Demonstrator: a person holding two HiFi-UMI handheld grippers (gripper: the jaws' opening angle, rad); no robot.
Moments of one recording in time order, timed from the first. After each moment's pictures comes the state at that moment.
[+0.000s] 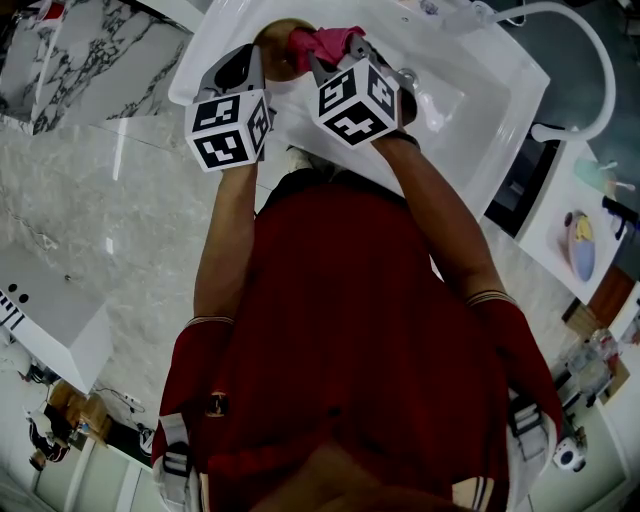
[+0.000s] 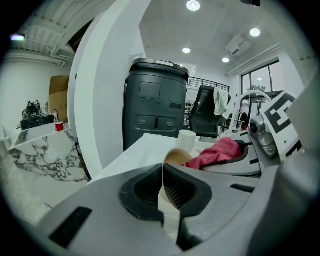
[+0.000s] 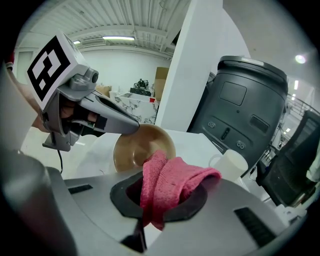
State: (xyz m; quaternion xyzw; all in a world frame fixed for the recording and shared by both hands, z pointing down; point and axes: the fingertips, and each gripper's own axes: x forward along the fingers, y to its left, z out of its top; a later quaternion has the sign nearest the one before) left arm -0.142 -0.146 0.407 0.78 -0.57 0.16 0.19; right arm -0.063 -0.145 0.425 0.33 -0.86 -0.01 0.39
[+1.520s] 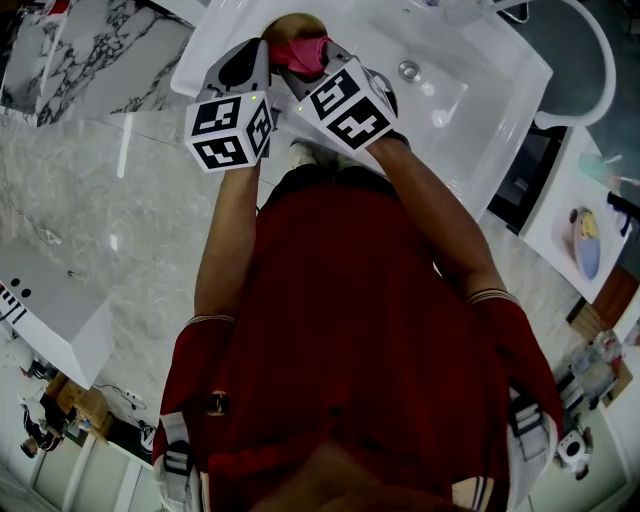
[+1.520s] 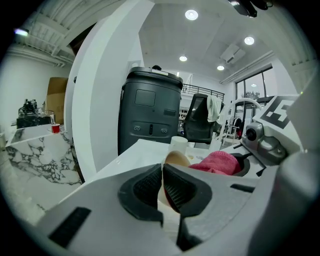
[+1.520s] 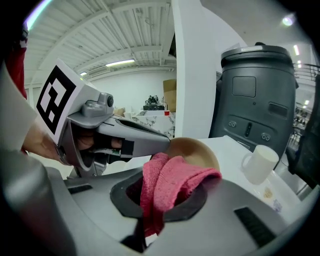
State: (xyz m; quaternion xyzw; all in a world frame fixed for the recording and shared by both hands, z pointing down) left arm -0.126 -0.125 0.388 0.80 -0.55 0.13 0.18; right arm -0.106 -0.091 0.410 0.25 -0.92 0.08 0.30
